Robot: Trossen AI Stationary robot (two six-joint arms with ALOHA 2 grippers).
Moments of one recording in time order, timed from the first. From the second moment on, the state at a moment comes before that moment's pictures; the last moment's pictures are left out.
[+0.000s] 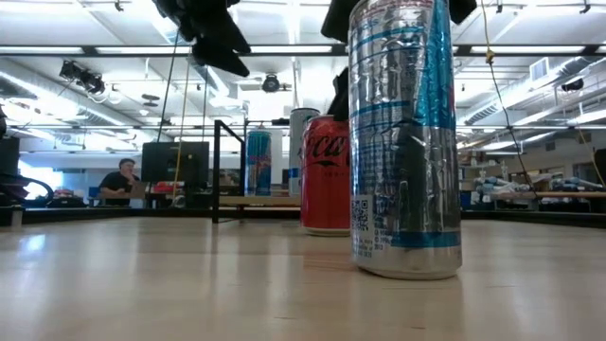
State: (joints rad) left arm 0.13 1.19 1.06 -0.52 -0.08 -0.09; right arm 0.11 1.65 1.15 -0.36 0.07 -0.08
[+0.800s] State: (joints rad) left arm 0.17 1.19 1.02 -0.44 -0.08 -0.06; right arm 0.11 1.65 1.04 -0.18 0.09 -0.08
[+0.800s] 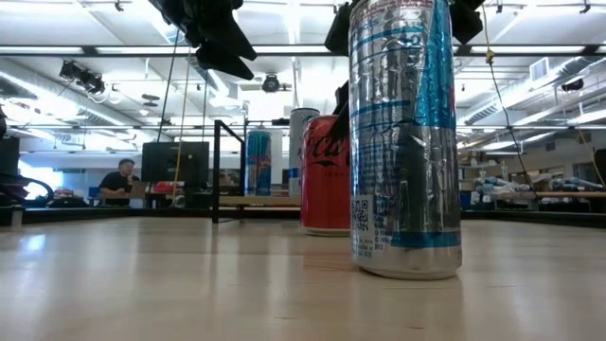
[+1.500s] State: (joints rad) left arm 0.17 1.19 1.02 -0.45 -0.08 -0.06; right arm 0.09 1.43 1.12 -0.42 0.15 -0.17
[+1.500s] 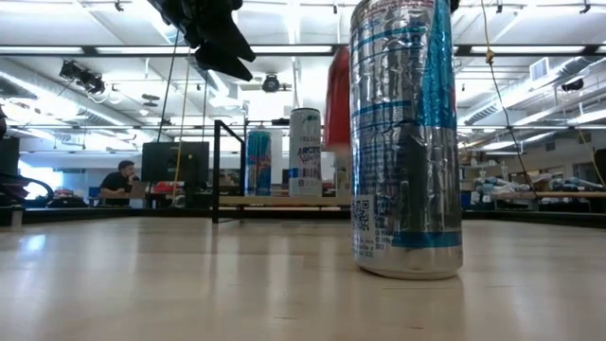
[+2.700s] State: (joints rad) left arm 0.15 1.19 1.02 -0.46 -0.07 -0.04; right arm -0.50 1.13 0.95 -0.60 -0.12 -0.38
